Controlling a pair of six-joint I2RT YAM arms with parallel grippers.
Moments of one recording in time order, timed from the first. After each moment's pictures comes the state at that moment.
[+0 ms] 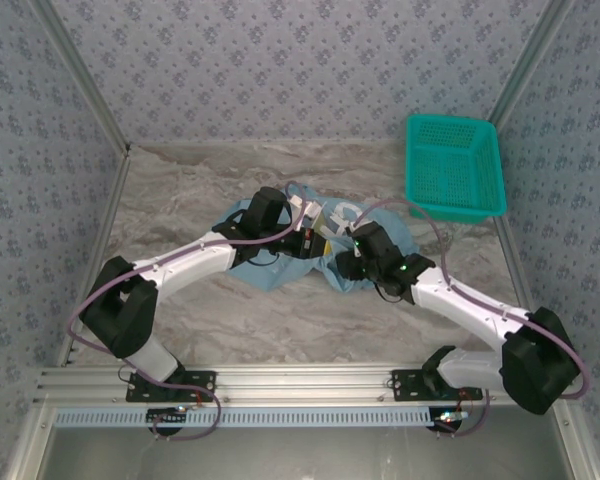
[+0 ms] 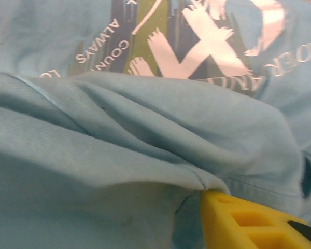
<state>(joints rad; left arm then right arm) -0.73 1.59 1.08 -0.11 0.65 -0.53 0.67 1.23 0.75 -0.35 0.10 0.32</state>
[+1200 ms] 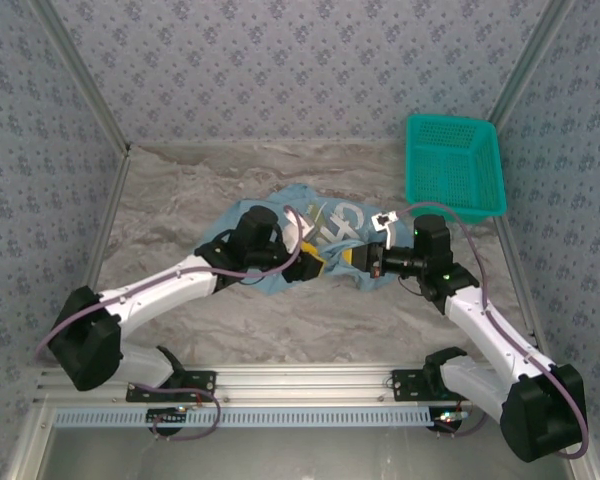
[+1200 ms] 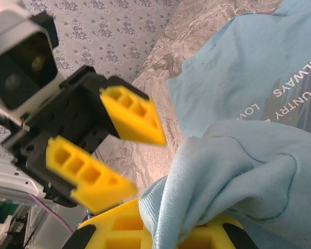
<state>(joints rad) -0.83 1.38 0.94 -0.11 0.46 -0.11 0.30 0.98 0.60 -0.07 -0.87 0.48</state>
